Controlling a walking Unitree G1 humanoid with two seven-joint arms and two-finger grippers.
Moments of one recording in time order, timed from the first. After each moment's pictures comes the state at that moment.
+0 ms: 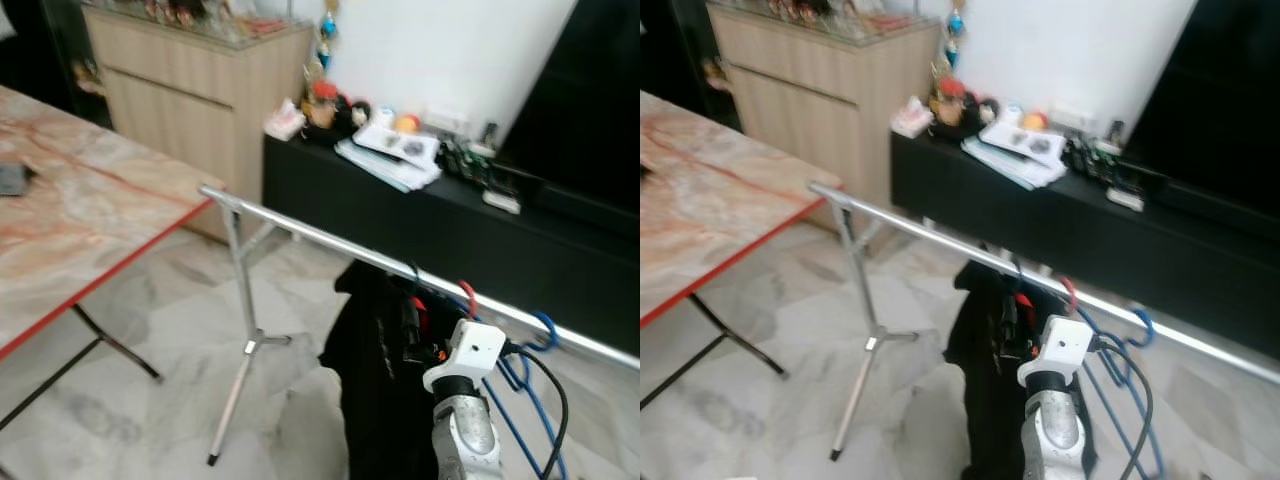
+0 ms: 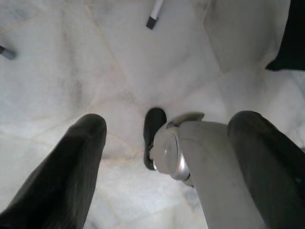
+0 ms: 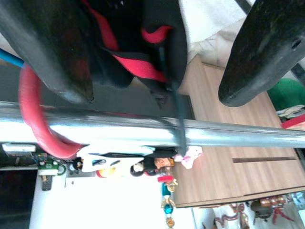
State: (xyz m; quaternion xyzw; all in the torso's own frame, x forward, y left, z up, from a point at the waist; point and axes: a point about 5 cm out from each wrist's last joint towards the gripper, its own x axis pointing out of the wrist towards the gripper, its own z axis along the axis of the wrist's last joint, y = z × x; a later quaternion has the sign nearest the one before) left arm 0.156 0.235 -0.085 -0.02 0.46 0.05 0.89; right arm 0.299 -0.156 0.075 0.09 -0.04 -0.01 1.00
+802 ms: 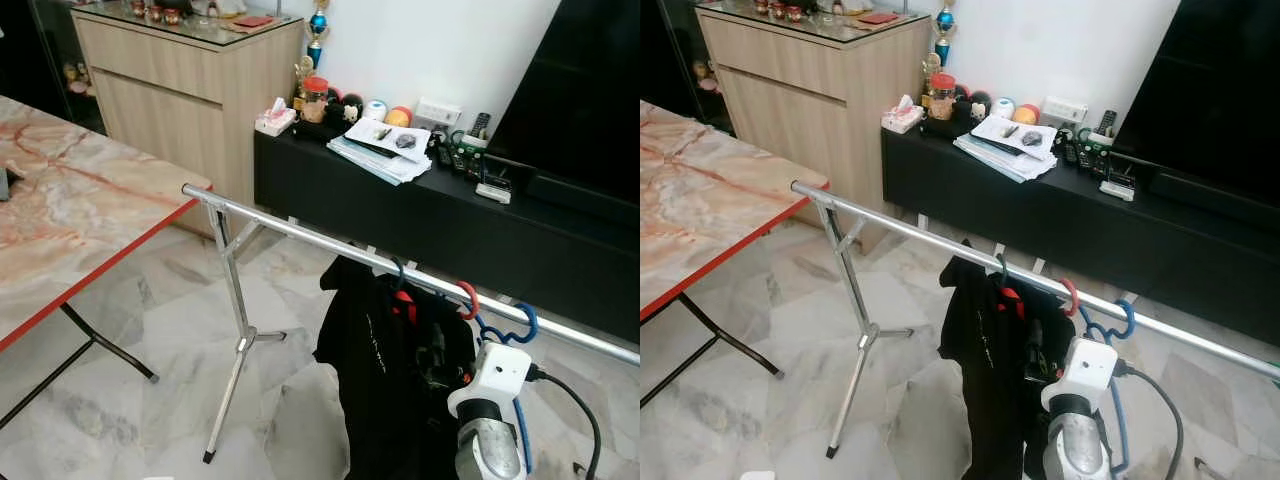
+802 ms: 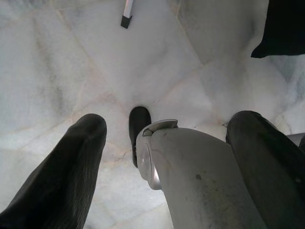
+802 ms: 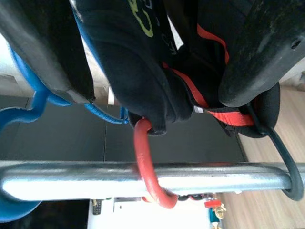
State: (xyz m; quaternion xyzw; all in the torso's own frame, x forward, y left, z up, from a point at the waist) left arm 0.159 0.222 -0.087 -0.01 0.47 0.03 0.88; right arm 0.273 -0.175 0.059 0.07 0.02 -0.05 1.00
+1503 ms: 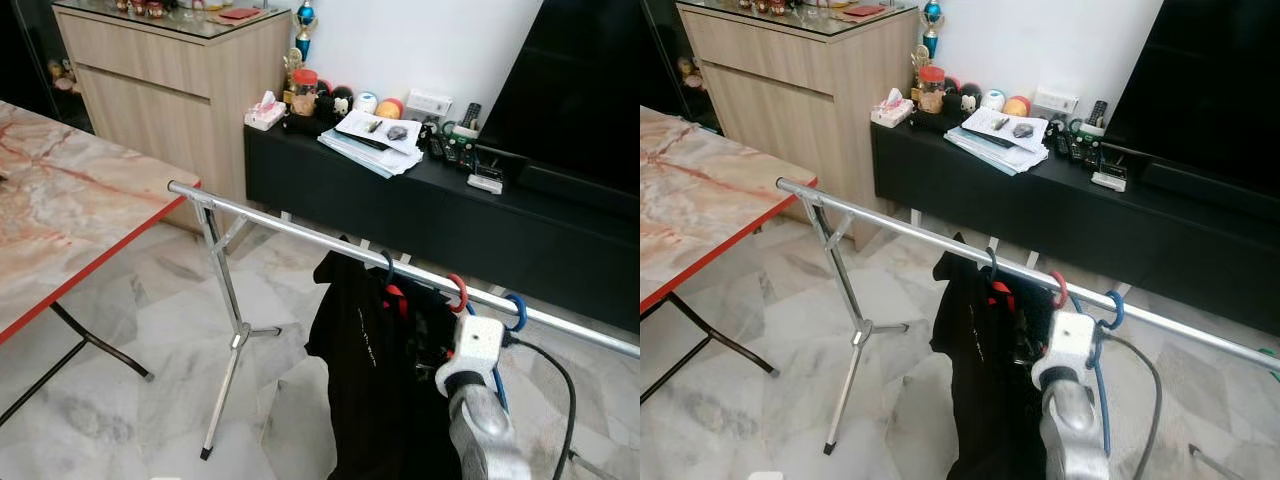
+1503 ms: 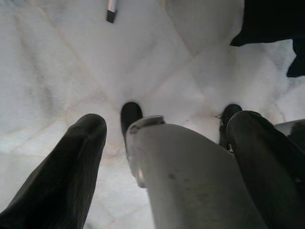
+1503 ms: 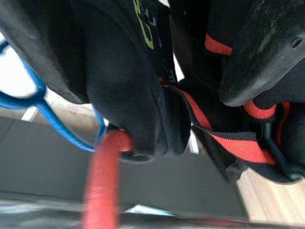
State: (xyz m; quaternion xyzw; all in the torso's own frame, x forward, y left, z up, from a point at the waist) left arm 0.160 0.208 -0.090 -0.02 0.47 0.02 0.88; right arm 0.318 -0.167 0.059 0.03 0.11 -0.01 0.99
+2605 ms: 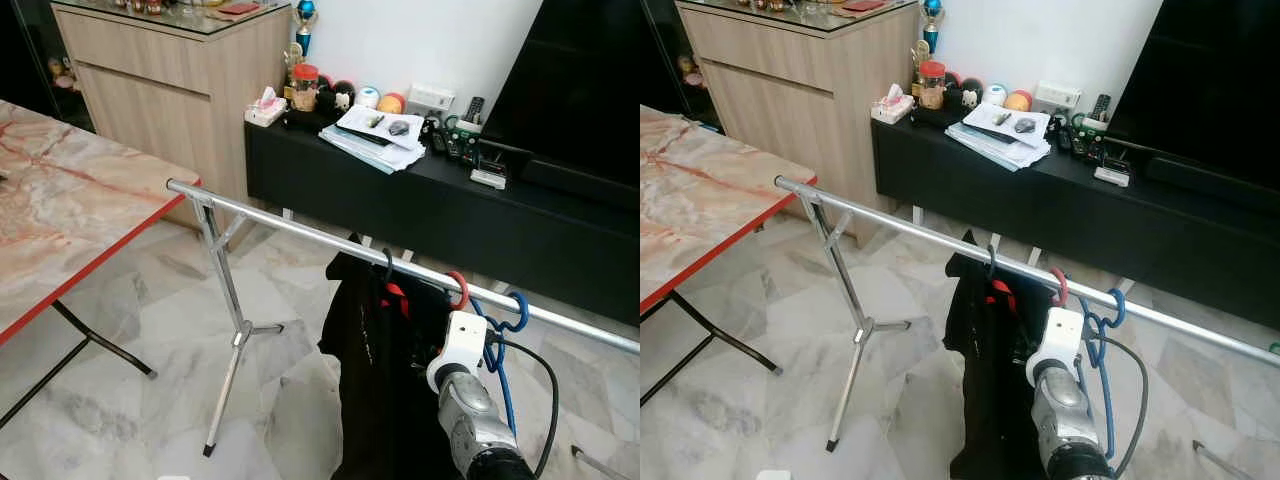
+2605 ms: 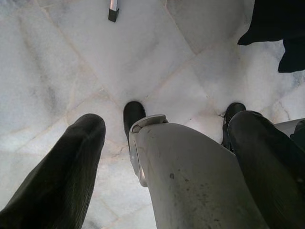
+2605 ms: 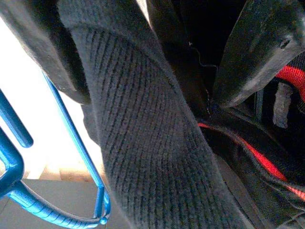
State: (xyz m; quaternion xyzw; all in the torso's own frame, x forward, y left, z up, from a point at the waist) left arm 0.162 0.206 -0.090 -0.01 0.47 0.02 0.88; right arm 0.330 -0.168 0.040 0.08 0.20 -0.06 0.98
